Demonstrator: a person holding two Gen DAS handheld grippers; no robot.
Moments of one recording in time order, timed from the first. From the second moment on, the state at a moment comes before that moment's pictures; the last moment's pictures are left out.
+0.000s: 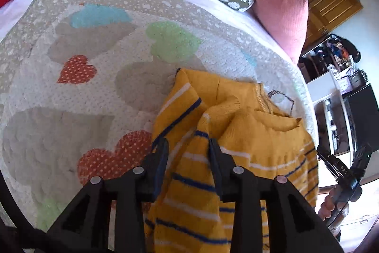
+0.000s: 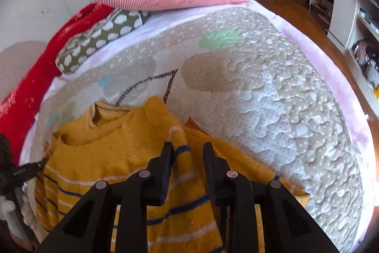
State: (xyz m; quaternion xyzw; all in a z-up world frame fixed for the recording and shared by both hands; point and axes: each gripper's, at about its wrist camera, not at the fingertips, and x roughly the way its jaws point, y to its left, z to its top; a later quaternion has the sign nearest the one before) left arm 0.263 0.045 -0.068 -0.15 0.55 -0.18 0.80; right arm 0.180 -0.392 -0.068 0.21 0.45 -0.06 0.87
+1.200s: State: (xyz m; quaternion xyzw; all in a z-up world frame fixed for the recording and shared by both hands) left arm 0.002 0.147 -0.042 -0.20 0.48 -0.10 0.85; right arm -0.010 -0.307 0.000 0.07 0.38 -0.08 0.92
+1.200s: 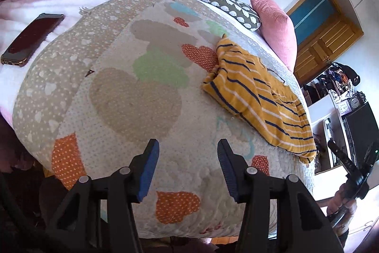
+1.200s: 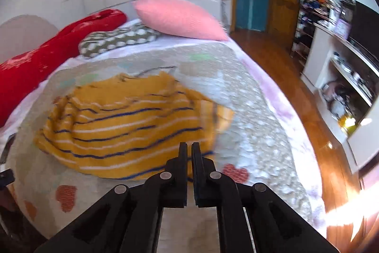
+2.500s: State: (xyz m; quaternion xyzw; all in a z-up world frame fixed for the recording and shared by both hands) left arm -0.024 0.134 -0.032 -0.21 0.49 -0.16 0.83; right arm 0.105 -0.319 0.008 0.20 0.41 -0.08 0.89
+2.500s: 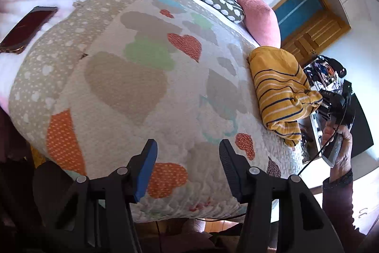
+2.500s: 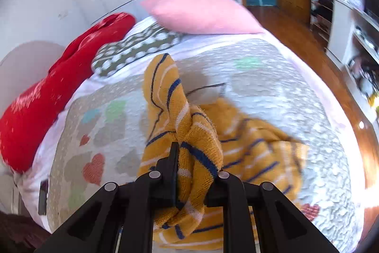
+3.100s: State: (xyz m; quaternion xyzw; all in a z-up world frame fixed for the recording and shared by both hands) left arm 0.099 -0.131 0.000 -0.11 0.52 -0.32 0.78; right arm 0.022 -0.407 -0.009 0.30 0.34 0.02 0.89
